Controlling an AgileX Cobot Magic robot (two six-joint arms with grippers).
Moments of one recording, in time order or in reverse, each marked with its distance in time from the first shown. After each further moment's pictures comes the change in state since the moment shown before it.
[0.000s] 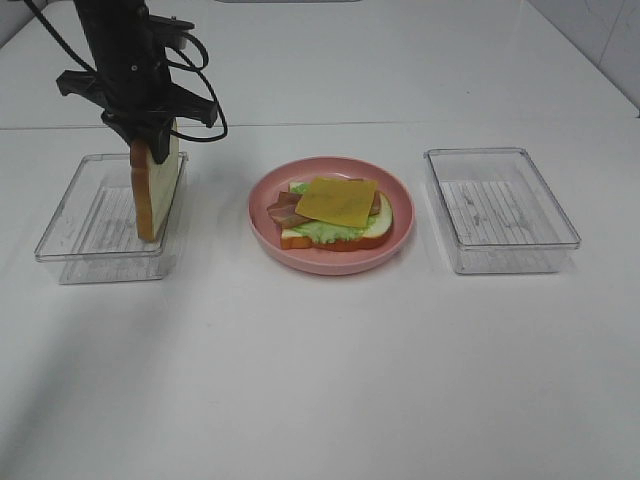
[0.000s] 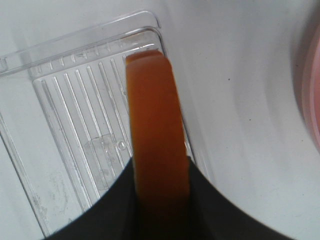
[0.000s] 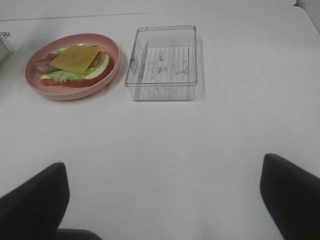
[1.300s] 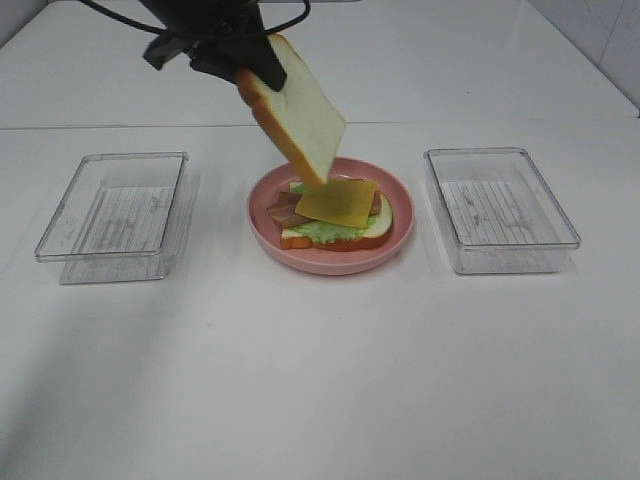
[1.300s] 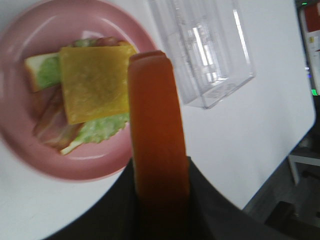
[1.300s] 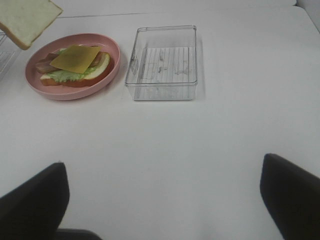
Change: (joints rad) left arm 0.000 -0.130 0.018 -0.773 -0.026 0.224; right arm 0.000 0.000 0.000 0.000 0.000 0.000
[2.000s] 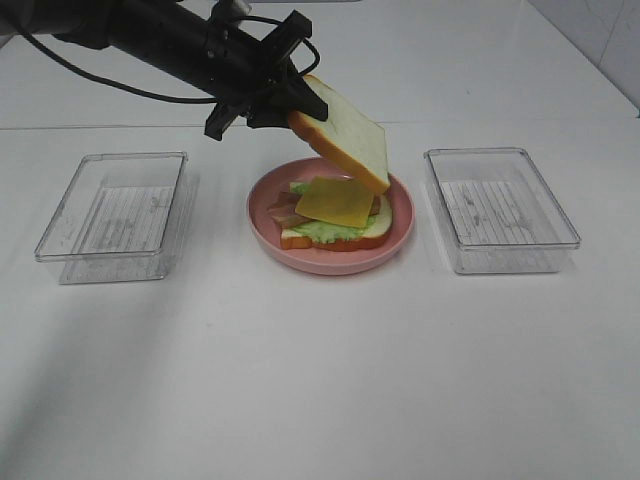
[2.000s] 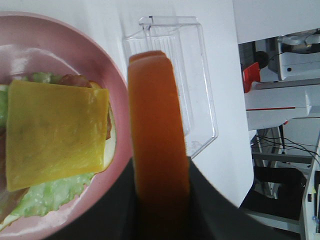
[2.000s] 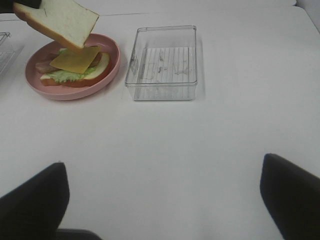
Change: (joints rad) left arm 0.000 0.063 0.255 -0.392 -0.323 0.195; right arm 0.000 0.000 0.000 0.000 0.000 0.000
